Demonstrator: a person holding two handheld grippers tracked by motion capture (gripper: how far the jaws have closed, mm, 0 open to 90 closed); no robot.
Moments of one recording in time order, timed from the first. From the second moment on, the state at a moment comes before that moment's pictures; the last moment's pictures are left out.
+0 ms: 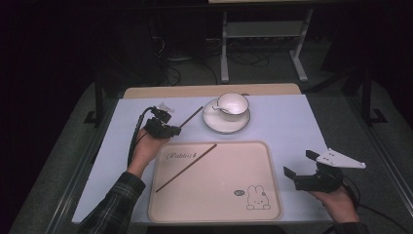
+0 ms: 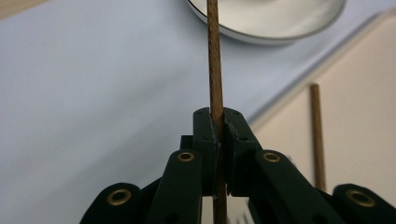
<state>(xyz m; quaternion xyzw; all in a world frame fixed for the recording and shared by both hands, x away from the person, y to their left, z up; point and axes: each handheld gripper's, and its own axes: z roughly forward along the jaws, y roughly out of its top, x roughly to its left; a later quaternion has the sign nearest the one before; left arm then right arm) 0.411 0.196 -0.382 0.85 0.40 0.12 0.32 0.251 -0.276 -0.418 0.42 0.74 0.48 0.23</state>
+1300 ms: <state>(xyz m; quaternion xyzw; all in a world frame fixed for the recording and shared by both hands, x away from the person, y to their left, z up) 0.310 0.166 -0.435 0.88 0.35 0.07 0.31 0.250 -0.275 -0.418 0.42 0.74 0.48 0.23</state>
